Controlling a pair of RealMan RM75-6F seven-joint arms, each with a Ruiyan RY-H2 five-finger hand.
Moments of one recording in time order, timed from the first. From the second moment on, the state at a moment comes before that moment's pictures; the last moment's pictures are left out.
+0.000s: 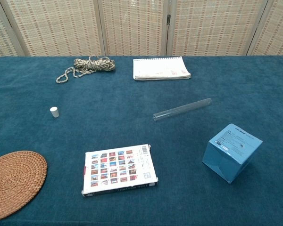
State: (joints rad) left arm -0.14 -1.14 -0.07 -1.65 1.48 1.46 0.17; right arm 0.06 -1.10 0.06 -1.65 -1.49 1.50 -0.11
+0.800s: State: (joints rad) left arm -0.16 -1.14 -0.07 -1.66 1.49 1.45 0.16; right arm 0.06 -1.08 0.07 -1.67 -1.50 1.50 -0.12
